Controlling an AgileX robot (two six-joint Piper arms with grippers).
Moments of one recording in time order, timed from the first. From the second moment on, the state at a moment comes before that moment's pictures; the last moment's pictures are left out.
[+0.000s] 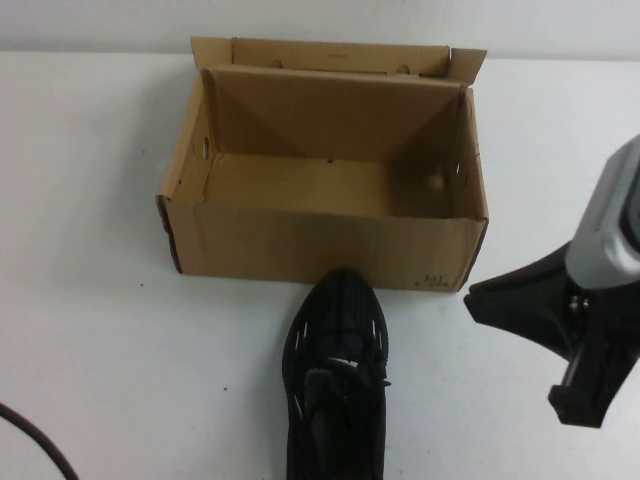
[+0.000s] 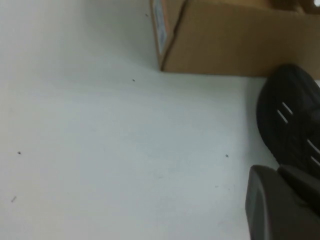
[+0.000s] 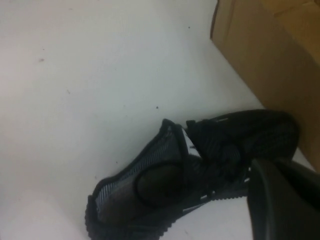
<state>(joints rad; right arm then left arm) 0.43 1.00 -0.89 0.75 0.81 -0.91 -0.12 0.44 -0.63 -0.27 0.90 0.12</state>
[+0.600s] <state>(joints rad) 0.60 1.17 -0.91 0.79 0.73 -0.84 -0.12 0.44 -0.63 -0.32 0.96 0.18</state>
